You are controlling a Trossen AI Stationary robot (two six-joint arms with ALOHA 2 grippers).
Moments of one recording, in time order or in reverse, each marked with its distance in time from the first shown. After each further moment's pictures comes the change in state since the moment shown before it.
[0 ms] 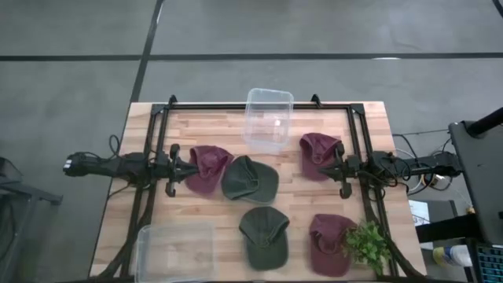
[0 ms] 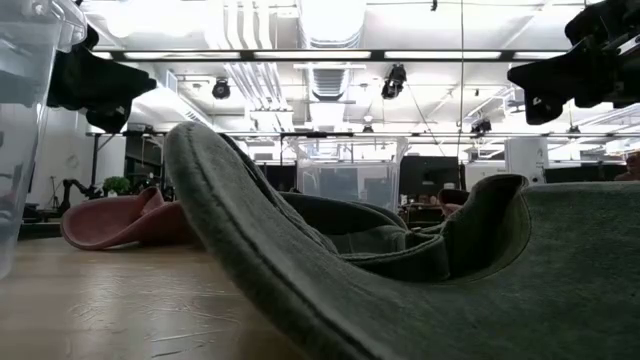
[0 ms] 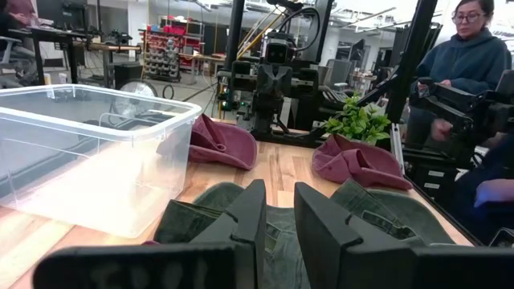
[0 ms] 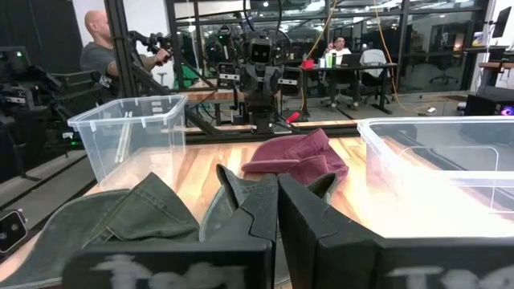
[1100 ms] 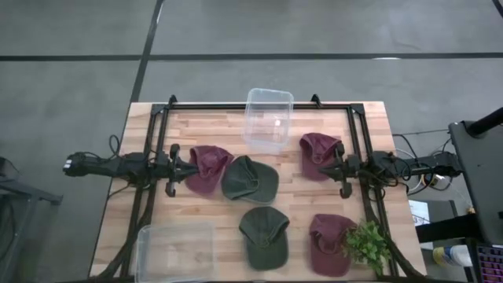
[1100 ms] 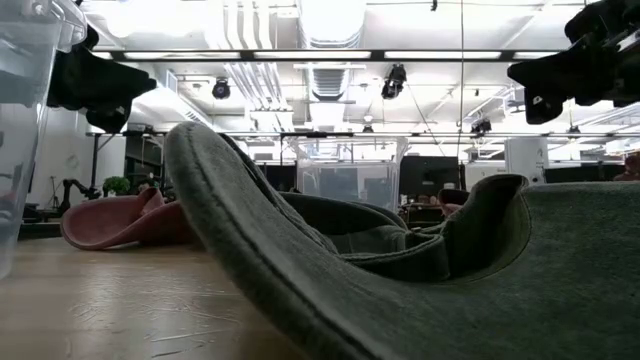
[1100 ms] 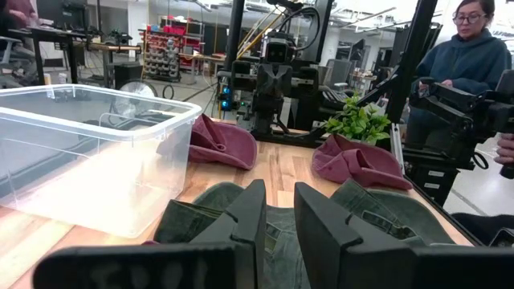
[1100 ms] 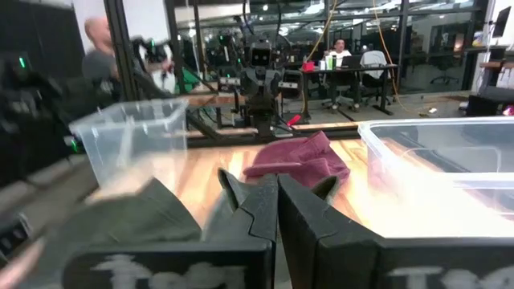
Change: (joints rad) left arm -0.001 0.000 0.000 0.000 0.000 0.000; right arm 0.000 0.000 0.000 0.017 0.000 0.060
